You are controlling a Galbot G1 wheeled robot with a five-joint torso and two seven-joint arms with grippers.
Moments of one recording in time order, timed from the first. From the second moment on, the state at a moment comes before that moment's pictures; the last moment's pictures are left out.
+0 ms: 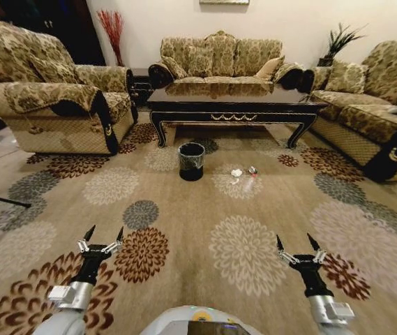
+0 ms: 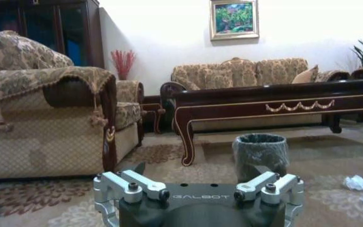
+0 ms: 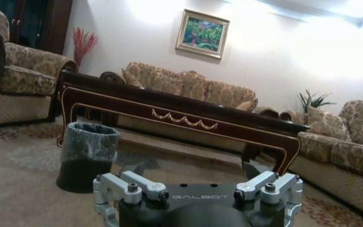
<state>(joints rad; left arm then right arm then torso) 1.93 -1.17 -0.81 -2.11 -0.41 -0.32 -0.02 -1.86 1.34 0.80 2.06 0.14 0.36 -0.05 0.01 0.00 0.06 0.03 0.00</state>
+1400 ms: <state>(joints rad) 1.92 -1.17 -0.82 -2.10 -0.44 -0.31 -0.04 -1.85 1.35 0.75 2.08 0.10 0.33 -0.03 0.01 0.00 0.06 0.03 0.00</state>
